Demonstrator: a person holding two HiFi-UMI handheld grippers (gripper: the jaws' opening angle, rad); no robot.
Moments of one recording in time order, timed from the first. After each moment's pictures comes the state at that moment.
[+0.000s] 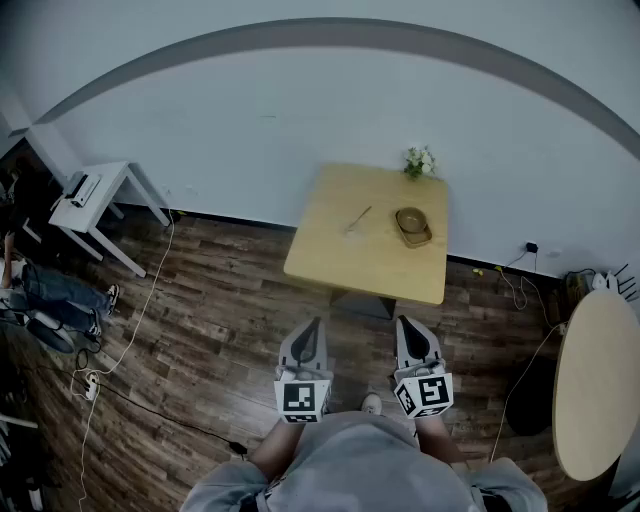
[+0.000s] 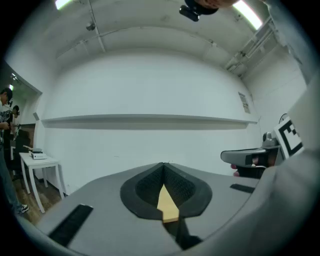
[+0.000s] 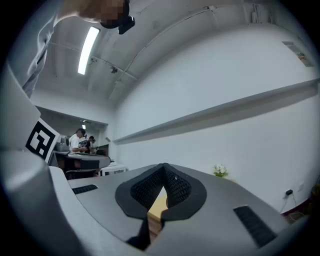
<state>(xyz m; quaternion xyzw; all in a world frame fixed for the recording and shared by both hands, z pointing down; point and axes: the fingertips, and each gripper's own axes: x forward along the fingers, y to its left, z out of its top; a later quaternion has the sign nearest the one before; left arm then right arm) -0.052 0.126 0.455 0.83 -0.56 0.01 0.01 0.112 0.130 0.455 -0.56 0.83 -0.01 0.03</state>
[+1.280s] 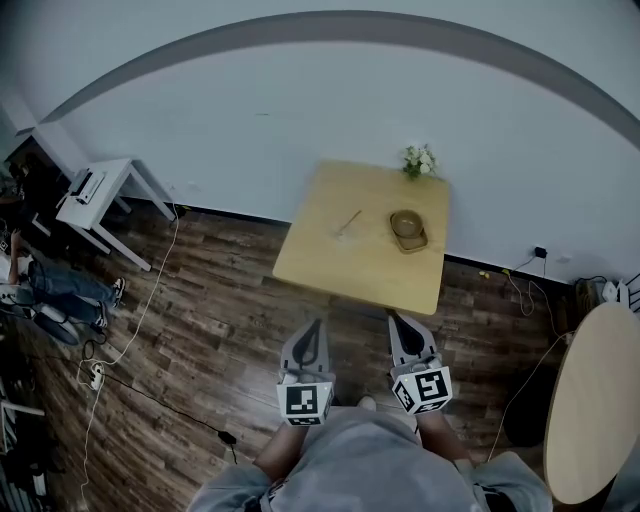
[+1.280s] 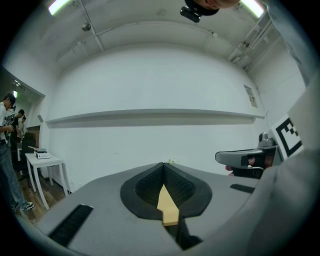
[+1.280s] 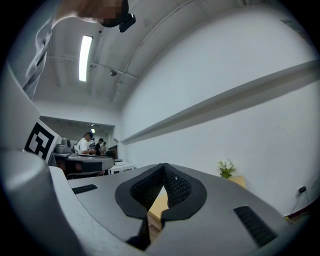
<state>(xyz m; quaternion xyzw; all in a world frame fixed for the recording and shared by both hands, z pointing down) 0.014 0.095 0.468 0.80 -0.60 0.04 0.02 0.162 0.081 0.469 -0.51 0.86 -0.04 0.03</state>
